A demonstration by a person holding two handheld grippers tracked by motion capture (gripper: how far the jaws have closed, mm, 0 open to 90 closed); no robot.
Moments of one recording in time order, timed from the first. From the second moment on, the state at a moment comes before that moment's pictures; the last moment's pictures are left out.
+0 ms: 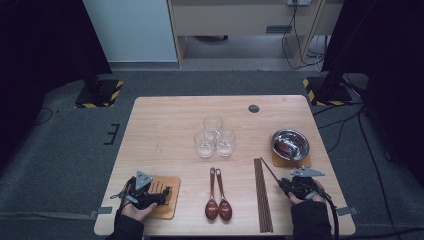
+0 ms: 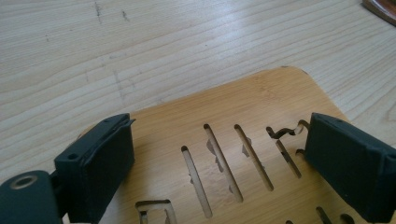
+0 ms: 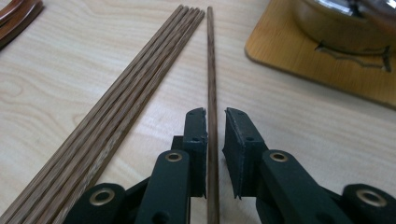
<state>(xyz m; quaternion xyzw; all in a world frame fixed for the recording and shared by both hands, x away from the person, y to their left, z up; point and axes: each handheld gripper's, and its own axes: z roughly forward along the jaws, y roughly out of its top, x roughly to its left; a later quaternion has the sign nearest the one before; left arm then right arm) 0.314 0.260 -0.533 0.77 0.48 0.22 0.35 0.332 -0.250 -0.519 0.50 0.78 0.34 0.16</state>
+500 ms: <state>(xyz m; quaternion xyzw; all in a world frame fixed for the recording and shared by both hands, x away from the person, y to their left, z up) 0.313 0.260 -0.533 0.77 0.48 0.22 0.35 0.326 -0.251 -0.522 0.50 0.79 0.32 0.16</state>
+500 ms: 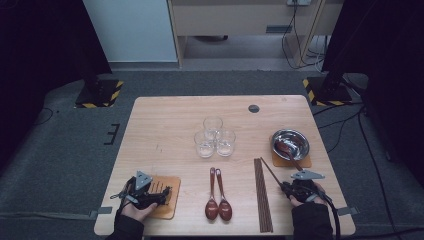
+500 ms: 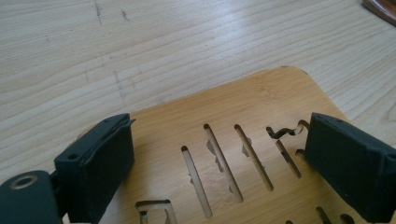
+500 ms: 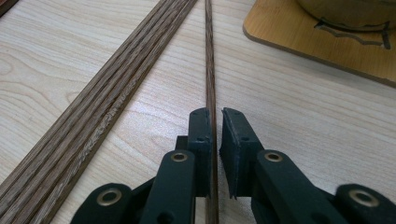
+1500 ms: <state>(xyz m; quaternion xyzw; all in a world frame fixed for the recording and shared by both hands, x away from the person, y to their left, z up) 0.314 0.260 -0.533 0.77 0.48 0.22 0.35 0.333 -0.263 -0.507 0.51 0.76 0.37 0.16</state>
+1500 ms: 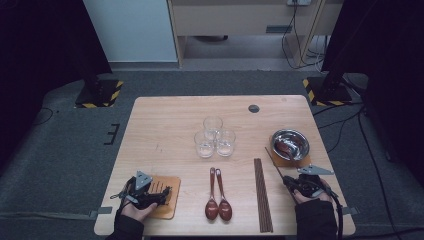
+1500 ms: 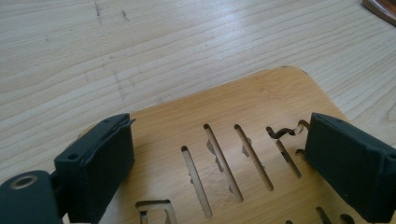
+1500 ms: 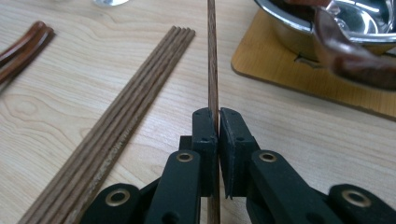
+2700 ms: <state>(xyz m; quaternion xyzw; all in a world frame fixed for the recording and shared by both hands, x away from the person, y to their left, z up) 0.314 0.260 -0.533 0.77 0.48 0.22 0.35 0.338 -0.255 -0.524 0.51 0.78 0.33 0.16</state>
